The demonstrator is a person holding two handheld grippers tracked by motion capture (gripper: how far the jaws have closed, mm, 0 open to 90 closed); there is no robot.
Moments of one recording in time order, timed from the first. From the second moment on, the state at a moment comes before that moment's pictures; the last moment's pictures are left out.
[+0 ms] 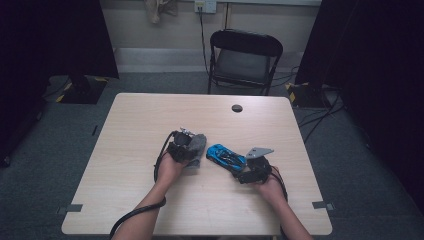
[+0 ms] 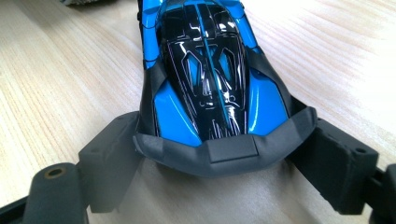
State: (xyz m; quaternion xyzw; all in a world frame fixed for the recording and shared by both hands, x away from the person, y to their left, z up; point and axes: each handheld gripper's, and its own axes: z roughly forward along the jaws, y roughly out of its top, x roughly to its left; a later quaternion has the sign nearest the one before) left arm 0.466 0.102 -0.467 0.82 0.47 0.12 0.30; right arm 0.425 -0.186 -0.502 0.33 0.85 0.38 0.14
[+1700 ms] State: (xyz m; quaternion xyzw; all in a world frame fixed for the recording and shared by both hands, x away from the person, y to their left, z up) left arm 0.382 0.089 -0.448 0.86 0.36 0.10 0.34; right arm 0.456 -0.156 -0.476 0.33 0.85 0.39 0.11
